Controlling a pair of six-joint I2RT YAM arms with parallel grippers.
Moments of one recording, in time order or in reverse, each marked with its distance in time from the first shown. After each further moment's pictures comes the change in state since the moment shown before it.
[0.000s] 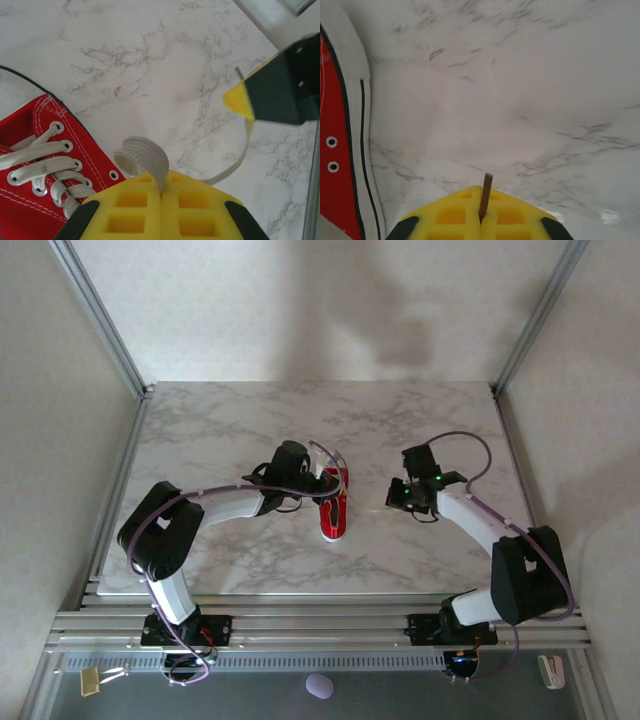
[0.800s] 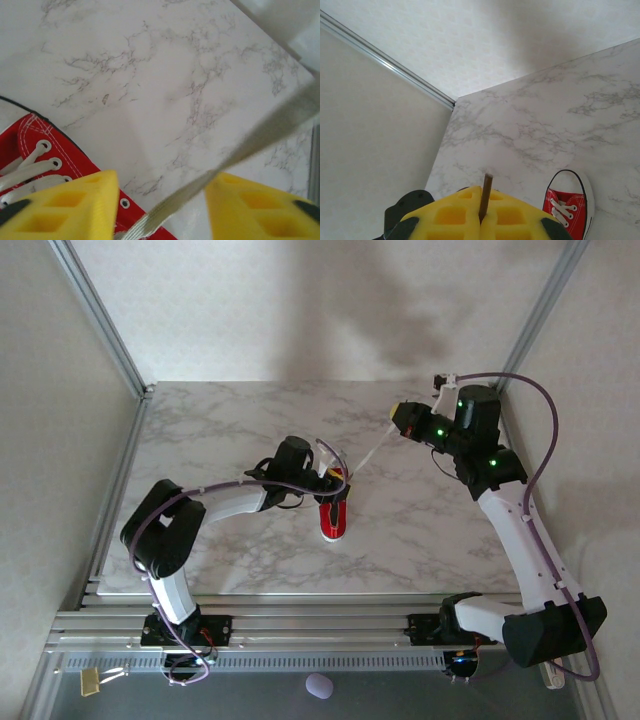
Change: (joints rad) left arm -0.001 0.021 0.068 -0.071 0.051 0.116; right arm -0.116 -0.251 0.419 0.096 -0.373 0.112
